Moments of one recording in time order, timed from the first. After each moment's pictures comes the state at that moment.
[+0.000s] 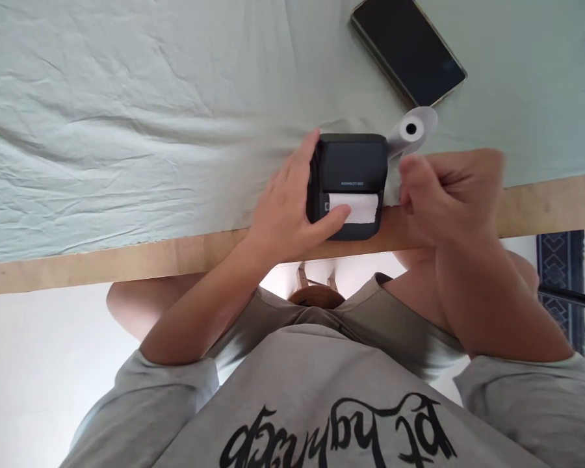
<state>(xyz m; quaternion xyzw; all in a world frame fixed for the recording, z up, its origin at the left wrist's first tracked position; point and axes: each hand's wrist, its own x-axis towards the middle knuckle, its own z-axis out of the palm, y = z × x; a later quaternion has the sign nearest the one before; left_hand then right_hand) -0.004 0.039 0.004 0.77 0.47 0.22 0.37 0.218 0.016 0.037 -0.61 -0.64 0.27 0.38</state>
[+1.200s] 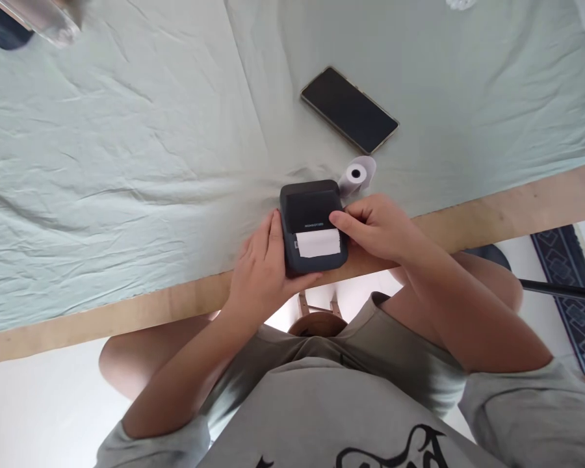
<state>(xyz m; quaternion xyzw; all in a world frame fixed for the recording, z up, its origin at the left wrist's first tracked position) -0.014 0.009 -0.013 0.85 0.49 0.16 0.16 0.223 0.038 0.030 -0.65 -0.62 0.42 0.13</state>
